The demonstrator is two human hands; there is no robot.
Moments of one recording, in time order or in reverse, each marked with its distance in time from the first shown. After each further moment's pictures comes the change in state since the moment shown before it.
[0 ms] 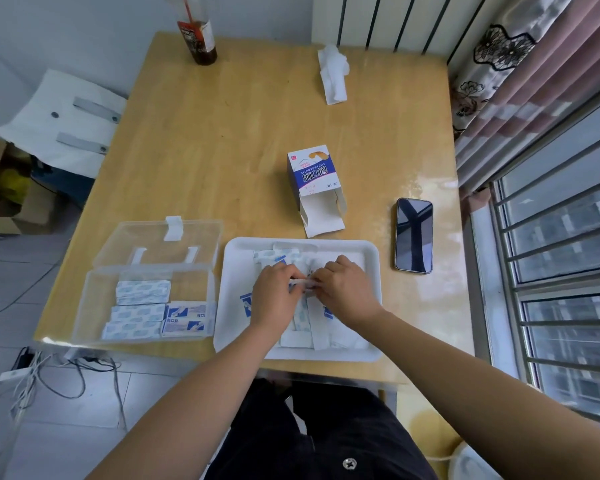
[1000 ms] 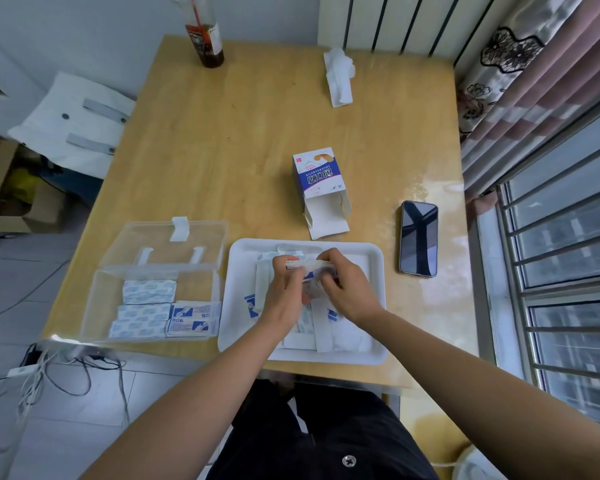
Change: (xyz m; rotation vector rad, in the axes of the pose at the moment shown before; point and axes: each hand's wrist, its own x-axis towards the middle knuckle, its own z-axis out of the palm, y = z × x) left_hand -0.006 0.020 -0.005 -0.666 -0.138 -0.321; right_hand -0.002 -0.013 -0.019 0.725 0.034 0.295
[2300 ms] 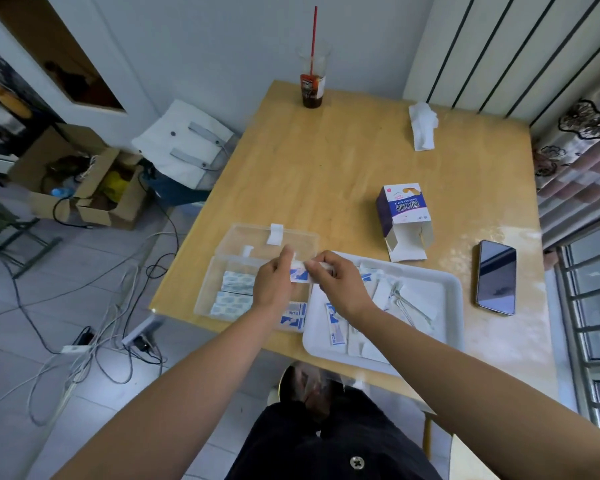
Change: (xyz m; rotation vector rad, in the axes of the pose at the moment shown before) left_hand -0.033 0.000 -0.161 -0.187 0.298 -0.090; right_hand 0.013 -0.129 0.107 0.344 -0.068 -0.043
